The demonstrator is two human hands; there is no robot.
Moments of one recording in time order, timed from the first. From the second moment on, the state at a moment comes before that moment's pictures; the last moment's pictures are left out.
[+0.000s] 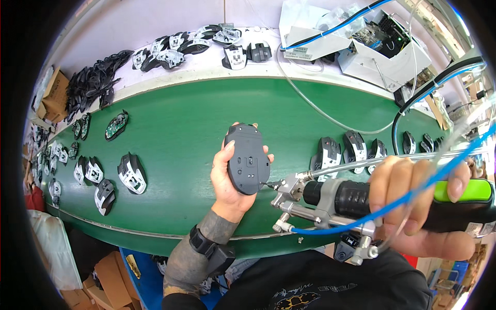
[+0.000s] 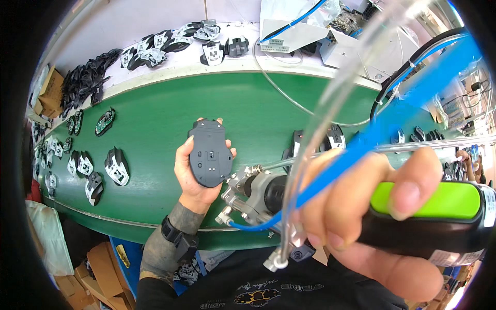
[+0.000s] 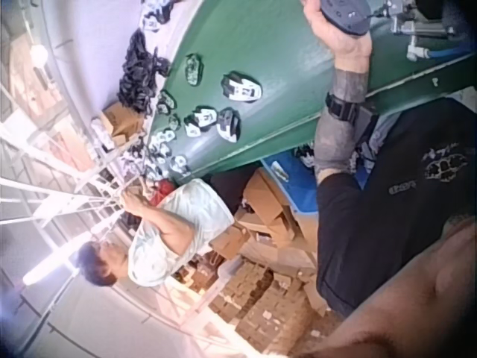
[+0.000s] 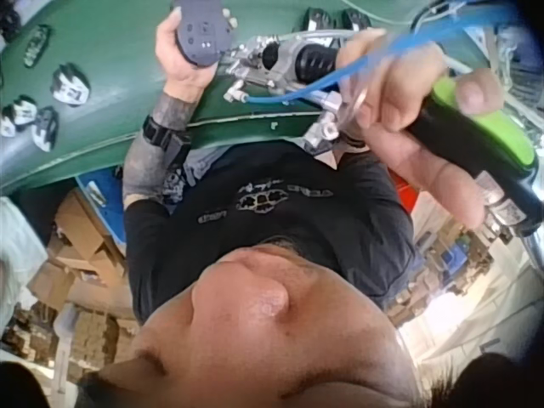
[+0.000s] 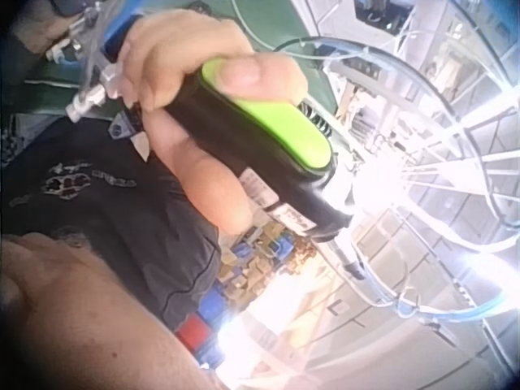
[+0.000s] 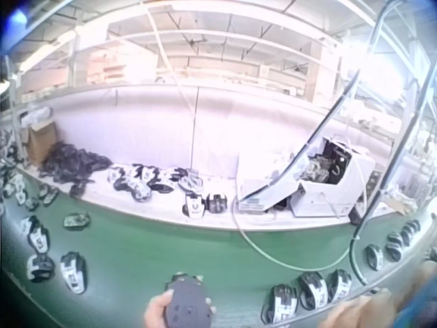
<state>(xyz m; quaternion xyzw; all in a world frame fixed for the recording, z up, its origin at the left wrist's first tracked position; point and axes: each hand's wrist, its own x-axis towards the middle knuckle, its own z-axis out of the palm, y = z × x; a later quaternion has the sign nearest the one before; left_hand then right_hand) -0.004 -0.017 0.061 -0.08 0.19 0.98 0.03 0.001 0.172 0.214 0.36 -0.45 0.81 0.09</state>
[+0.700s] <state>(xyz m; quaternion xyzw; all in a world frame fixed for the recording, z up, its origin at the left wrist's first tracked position) -0.010 -0.018 0.069 -0.10 0.20 0.97 0.07 -0.005 0.164 0.219 0.36 -0.40 0.84 0.11</state>
